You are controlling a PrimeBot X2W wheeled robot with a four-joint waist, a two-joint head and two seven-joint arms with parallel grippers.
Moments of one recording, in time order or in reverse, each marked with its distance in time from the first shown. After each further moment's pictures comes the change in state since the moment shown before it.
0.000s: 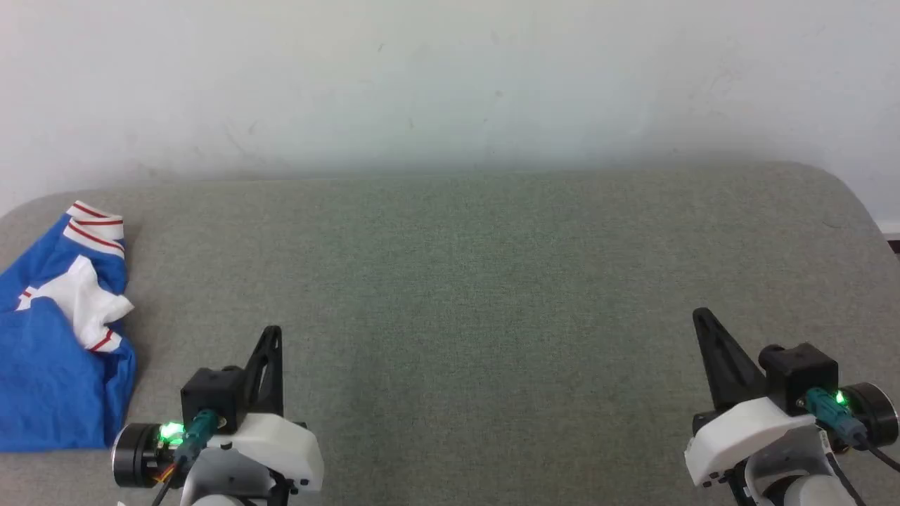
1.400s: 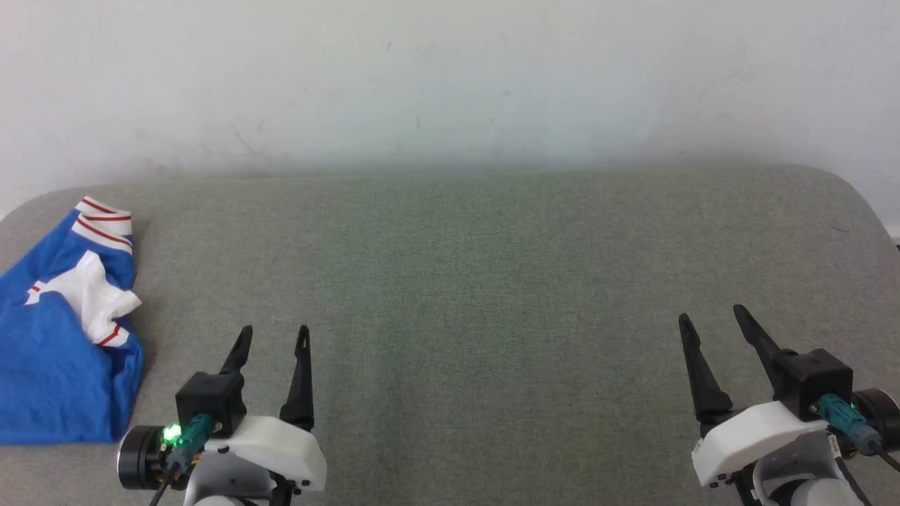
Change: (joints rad) left arm 0.000 0.000 -0.008 0.012 -0.051 -0.003 -0.031; right arm 0.007 -0.001 -0.018 0.009 0.020 0.000 -0.031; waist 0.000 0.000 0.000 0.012
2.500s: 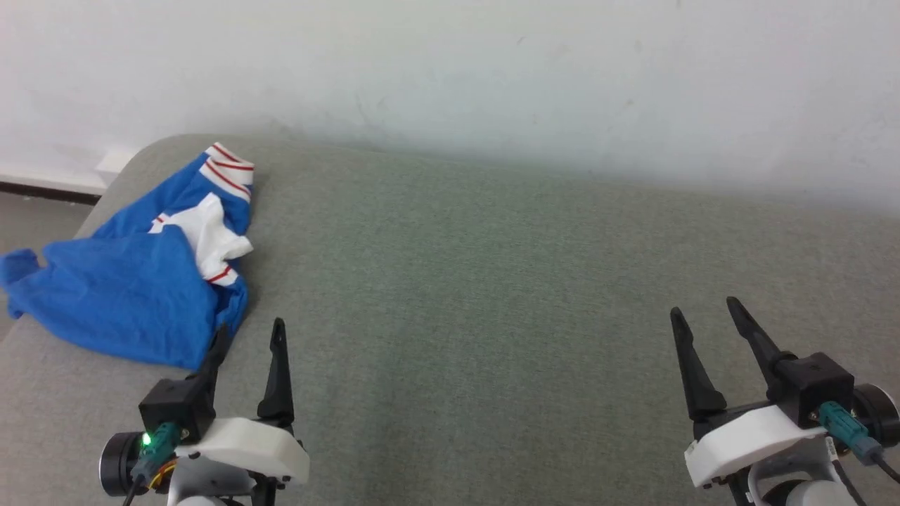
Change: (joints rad) left arm -0.003 0.000 0.044 0.011 -0.077 -0.007 -0.067; right arm 0.011 0.000 0.025 -0.039 0.009 0.000 -0.040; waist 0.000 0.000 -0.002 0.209
